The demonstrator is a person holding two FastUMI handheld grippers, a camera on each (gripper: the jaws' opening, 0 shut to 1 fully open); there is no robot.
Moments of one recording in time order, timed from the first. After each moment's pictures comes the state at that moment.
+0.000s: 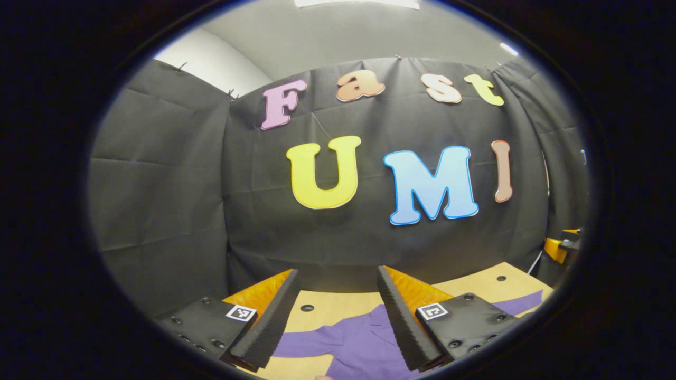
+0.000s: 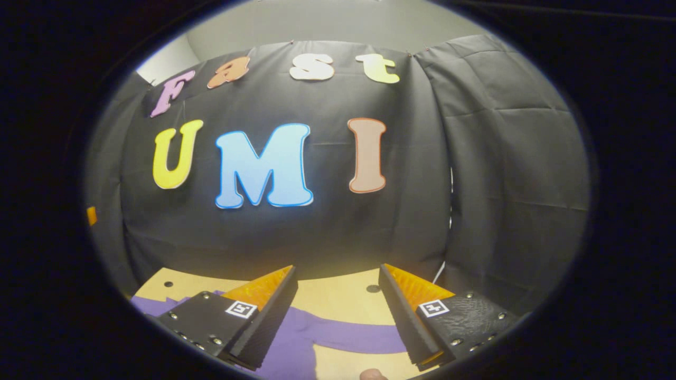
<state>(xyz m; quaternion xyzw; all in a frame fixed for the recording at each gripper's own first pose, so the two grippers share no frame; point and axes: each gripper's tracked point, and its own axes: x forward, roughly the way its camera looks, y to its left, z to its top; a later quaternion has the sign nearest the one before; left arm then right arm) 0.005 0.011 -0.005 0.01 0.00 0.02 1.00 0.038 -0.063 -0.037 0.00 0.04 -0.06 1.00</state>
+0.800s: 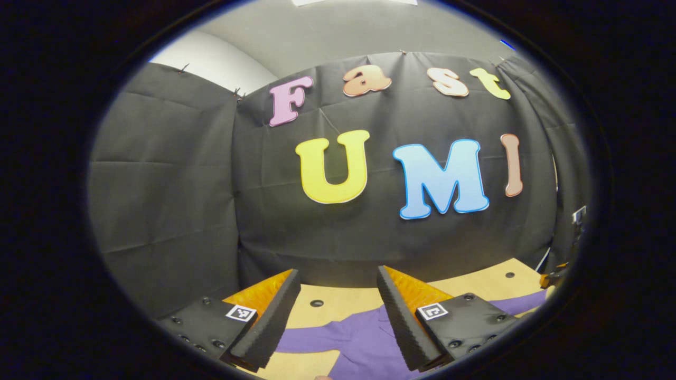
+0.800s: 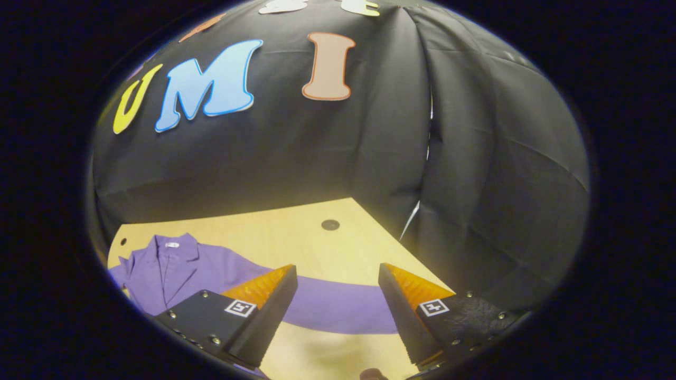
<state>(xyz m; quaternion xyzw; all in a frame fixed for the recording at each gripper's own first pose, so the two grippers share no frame) 0.000 0.015 -0.012 0.01 0.02 0.05 1.00 0.083 -0.165 -0.209 0.00 0.23 -0.12 0.97</state>
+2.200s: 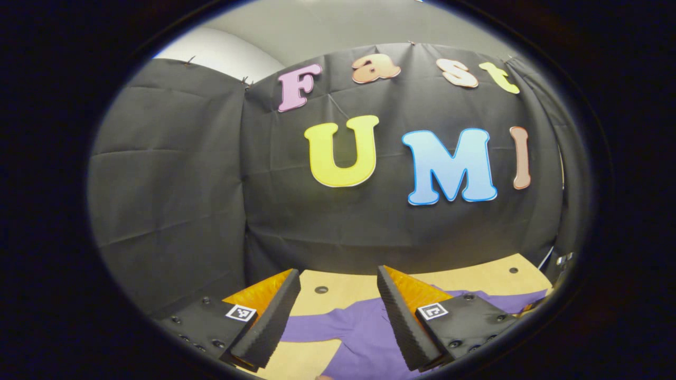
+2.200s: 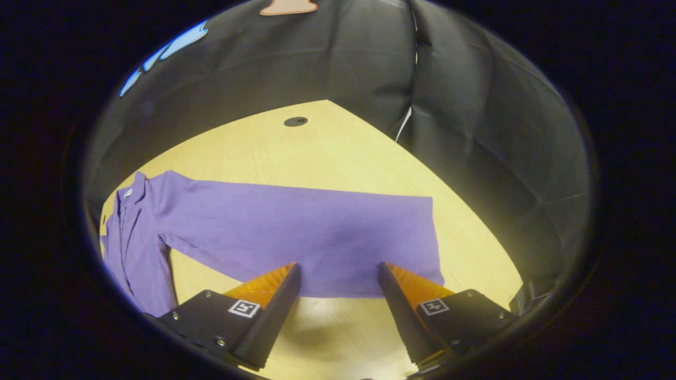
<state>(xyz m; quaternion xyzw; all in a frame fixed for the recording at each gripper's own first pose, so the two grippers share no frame) -0.007 0.024 -0.040 0.00 0.06 0.08 1.00 0.066 -0.213 -0.373 0.07 0.41 -0.14 0.90</state>
